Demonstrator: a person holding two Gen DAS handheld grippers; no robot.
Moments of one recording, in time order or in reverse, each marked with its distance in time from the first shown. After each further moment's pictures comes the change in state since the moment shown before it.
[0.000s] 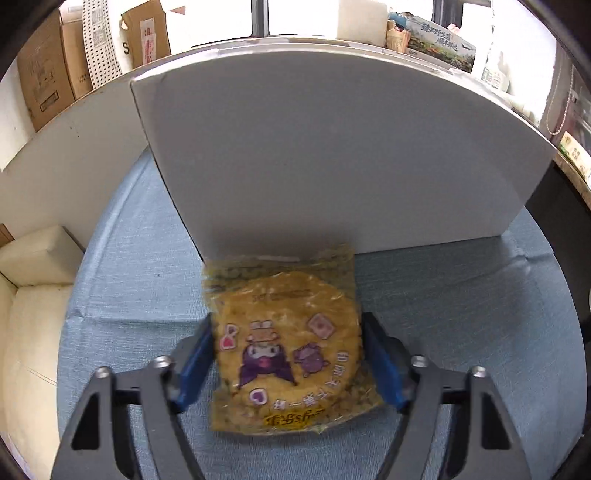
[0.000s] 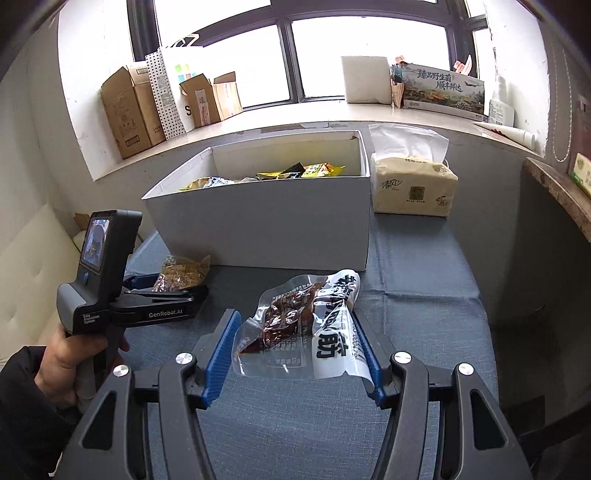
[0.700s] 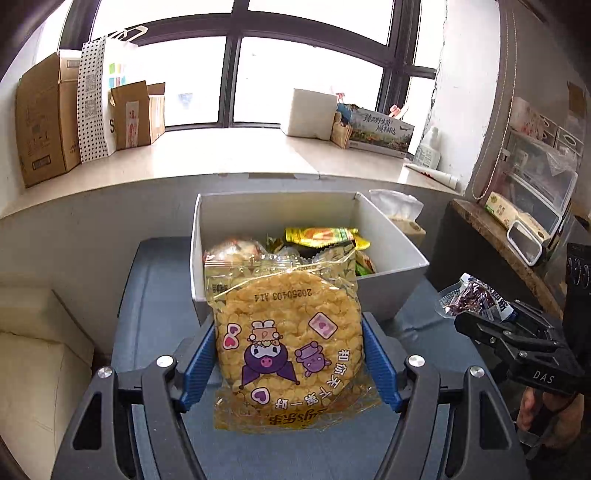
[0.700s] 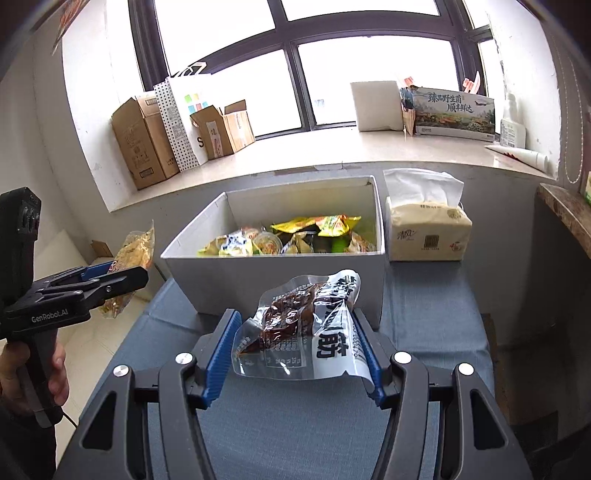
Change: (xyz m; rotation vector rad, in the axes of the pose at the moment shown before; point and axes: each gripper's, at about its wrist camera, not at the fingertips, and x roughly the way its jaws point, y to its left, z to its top) left arm -0.155 0.002 0.055 0.038 -0.268 -0.180; right arm -0.012 -0.002 0.060 0.021 -0.090 0.078
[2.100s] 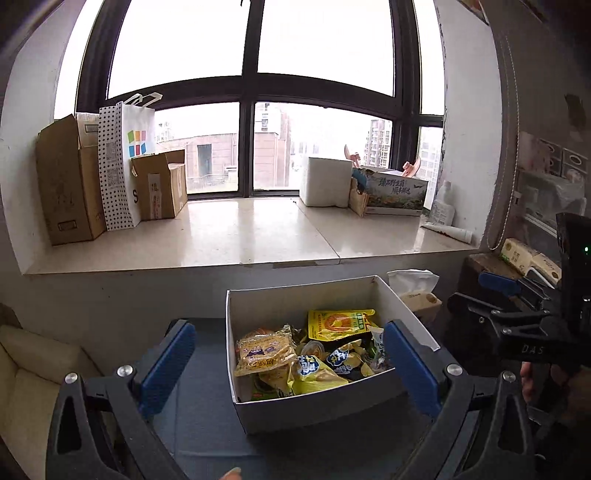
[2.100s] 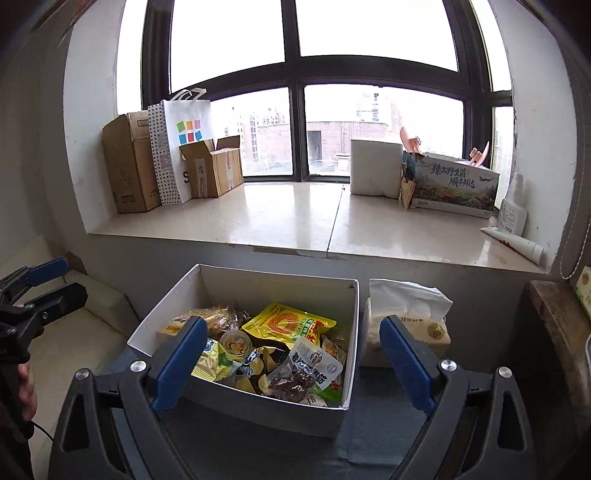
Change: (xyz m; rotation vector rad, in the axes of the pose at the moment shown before) left arm -0.040 0.008 0.055 0.028 -0.208 0.083; right arm 0.004 0.007 0.102 -0.129 -0.128 -0.102
